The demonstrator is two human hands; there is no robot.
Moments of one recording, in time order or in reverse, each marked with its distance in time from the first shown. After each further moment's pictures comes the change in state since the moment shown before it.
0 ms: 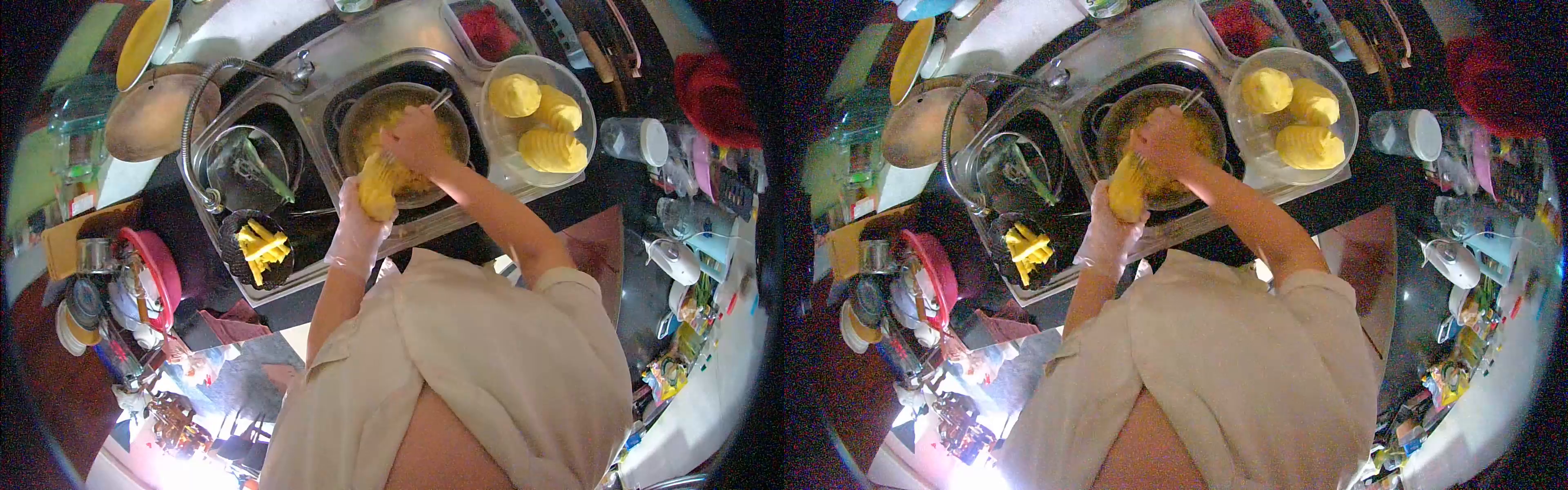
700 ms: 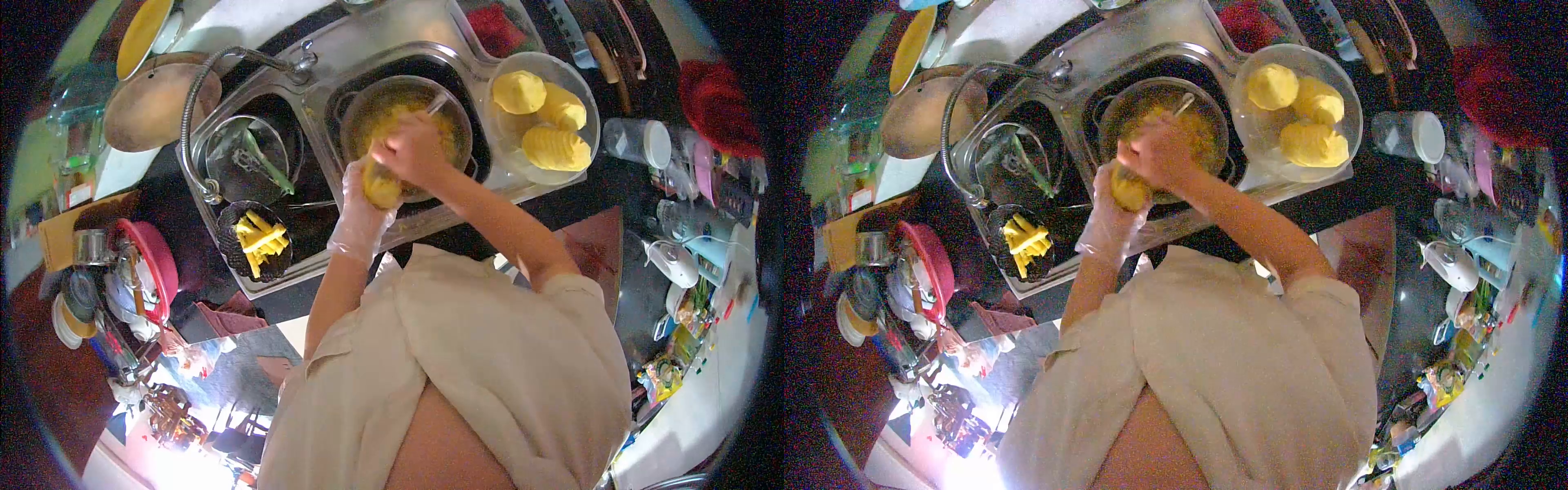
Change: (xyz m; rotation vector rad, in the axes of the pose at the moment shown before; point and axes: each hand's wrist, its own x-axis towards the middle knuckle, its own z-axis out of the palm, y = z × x) left_hand 0.015 0.035 -0.004 -1.201 0.020 -0.587; right_hand 0.002 -0.040 -0.030 0.086 -0.044 -0.016
